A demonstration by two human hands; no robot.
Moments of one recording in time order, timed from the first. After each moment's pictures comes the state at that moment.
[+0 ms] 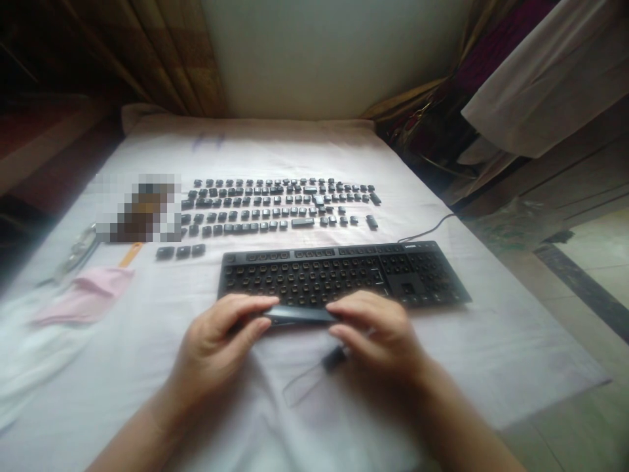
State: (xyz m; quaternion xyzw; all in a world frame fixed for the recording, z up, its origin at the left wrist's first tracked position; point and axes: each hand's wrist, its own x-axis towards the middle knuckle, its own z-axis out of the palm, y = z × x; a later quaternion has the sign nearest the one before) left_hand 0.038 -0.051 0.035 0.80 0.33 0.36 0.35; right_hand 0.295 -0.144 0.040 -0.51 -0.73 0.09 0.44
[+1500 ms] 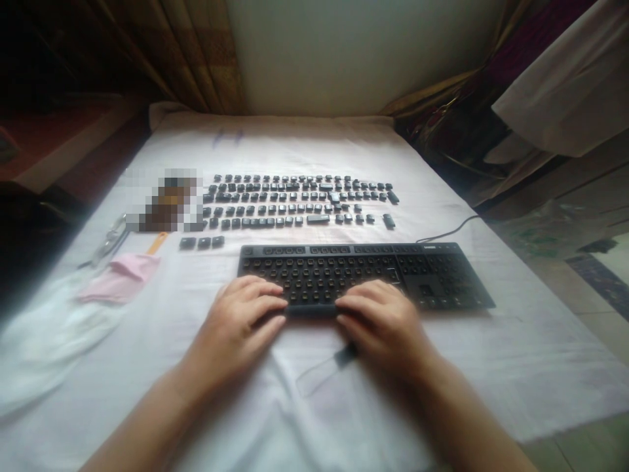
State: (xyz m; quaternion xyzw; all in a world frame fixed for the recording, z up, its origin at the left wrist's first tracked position) left_hand 0.031 -0.044 0.029 0.90 0.31 0.25 0.19; right_hand 0.295 -0.141 0.024 -0.57 -0.76 0.00 0.32
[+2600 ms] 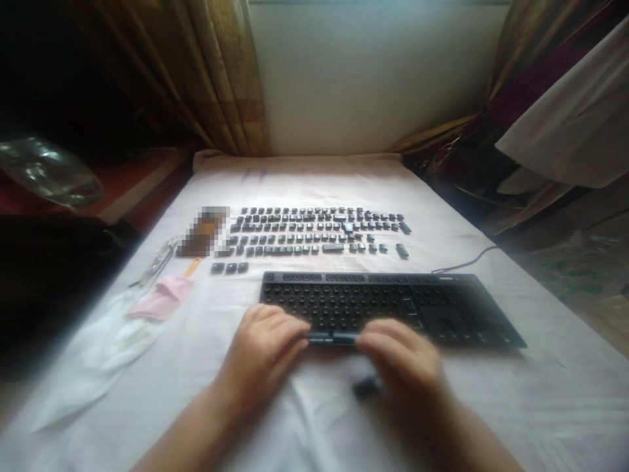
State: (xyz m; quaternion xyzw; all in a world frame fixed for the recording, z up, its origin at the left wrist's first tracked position) left_hand 0.038 -0.049 0.033 0.90 0.25 0.32 0.13; right_hand 0.280 -0.141 0.016 -0.49 -0.73 -0.05 0.47
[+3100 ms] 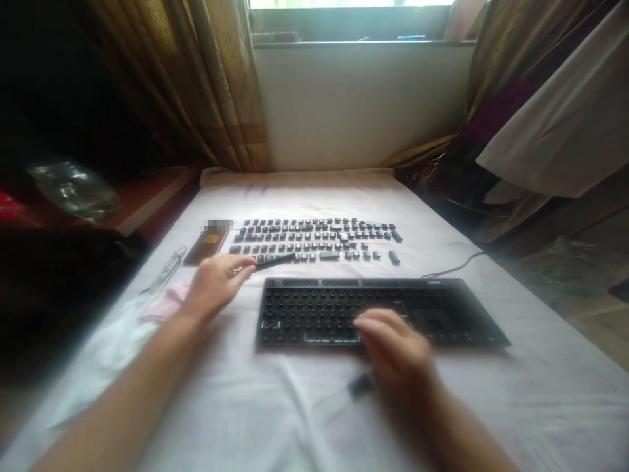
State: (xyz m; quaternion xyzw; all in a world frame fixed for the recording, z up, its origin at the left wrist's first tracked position) left_hand -0.003 0.058 0.068 0.85 0.48 0.21 0.08; right_hand 0.289 -0.139 0.012 -0.50 -0.71 -0.05 0.49
